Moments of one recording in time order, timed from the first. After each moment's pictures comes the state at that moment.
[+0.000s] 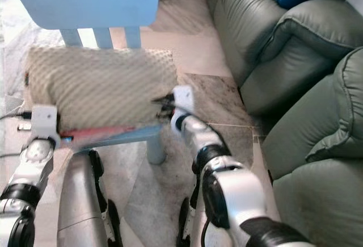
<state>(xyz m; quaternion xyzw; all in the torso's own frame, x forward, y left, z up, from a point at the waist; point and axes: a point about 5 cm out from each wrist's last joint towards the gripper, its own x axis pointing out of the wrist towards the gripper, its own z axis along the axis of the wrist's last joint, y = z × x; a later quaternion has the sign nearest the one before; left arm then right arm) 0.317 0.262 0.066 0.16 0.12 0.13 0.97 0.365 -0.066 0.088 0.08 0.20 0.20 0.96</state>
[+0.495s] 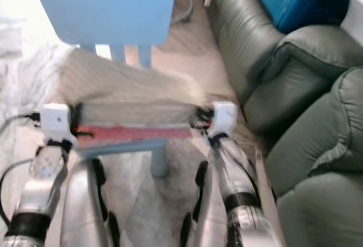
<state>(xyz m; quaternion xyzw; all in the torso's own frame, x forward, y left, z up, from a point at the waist) 0.282 0.204 0.091 0.06 0.00 -0.01 1.00 0.309 -0.148 0.076 0.07 0.03 0.11 0.99</state>
